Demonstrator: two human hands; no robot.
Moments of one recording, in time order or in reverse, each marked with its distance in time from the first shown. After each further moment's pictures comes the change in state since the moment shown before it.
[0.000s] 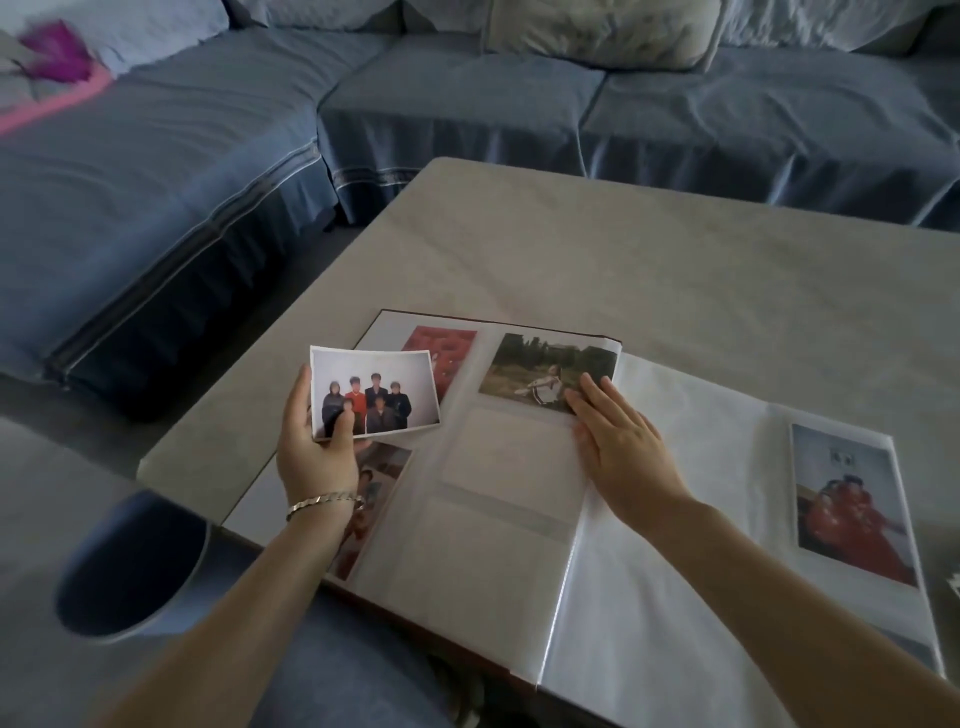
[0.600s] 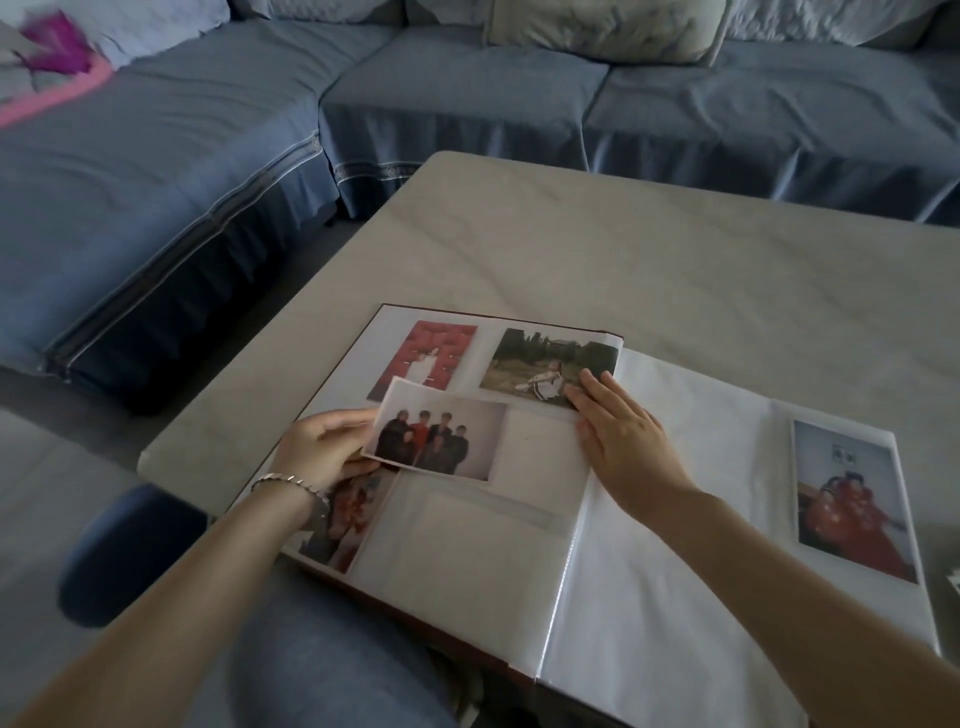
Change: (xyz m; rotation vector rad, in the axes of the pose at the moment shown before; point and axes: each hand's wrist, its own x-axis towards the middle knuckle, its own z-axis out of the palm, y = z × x) left_hand 0.017 0.002 -0.019 -0.040 -0.457 -0.377; right_hand 0.002 0.003 -0.001 0.053 0.007 -0.014
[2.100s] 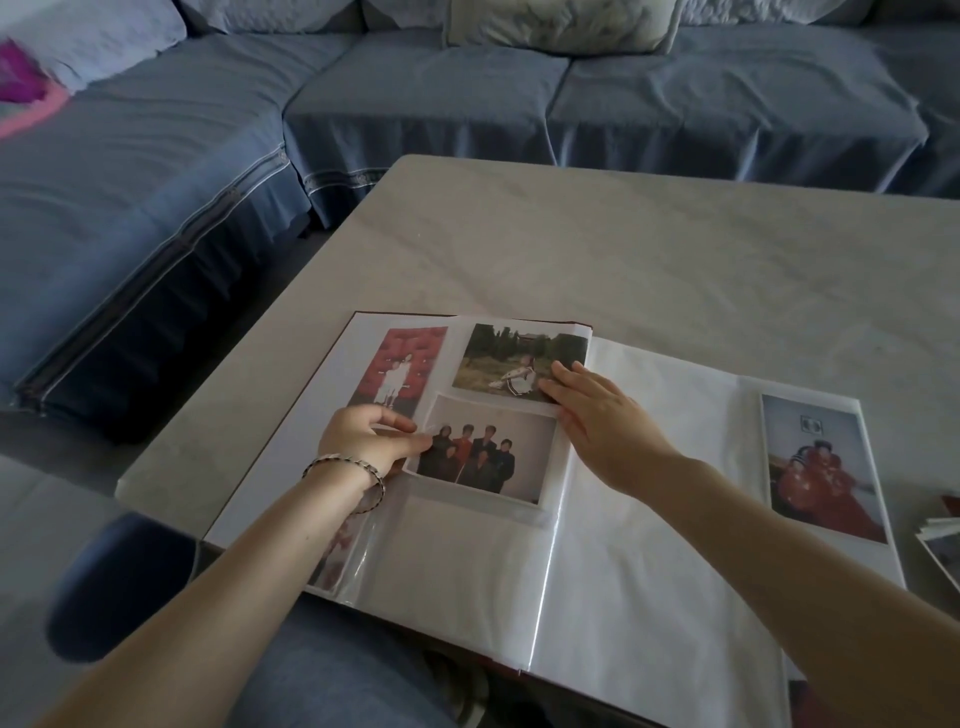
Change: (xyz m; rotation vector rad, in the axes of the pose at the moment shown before) left_hand -0.020 0.043 0.062 0.443 -0.005 -0.063; right_hand 0.005 0.006 -0.013 0.033 -0.128 0.016
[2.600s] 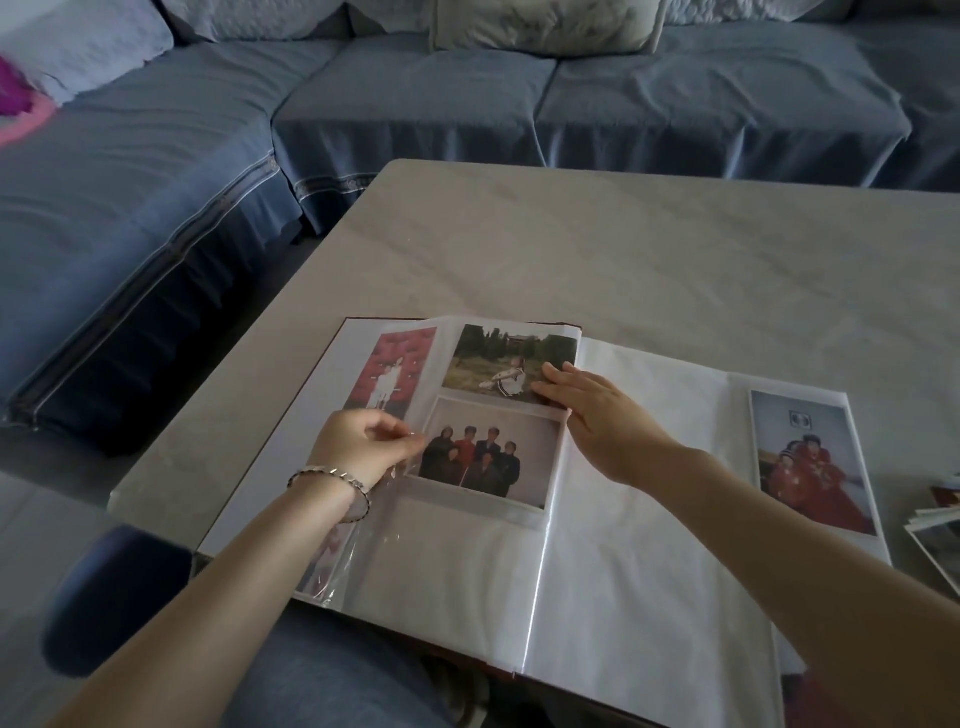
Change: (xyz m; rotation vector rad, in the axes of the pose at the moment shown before) left_hand -0.006 0.003 0.000 0.076 -0.025 0.154; right_hand 0.001 0.005 -0.008 0.087 -0.034 -0.007
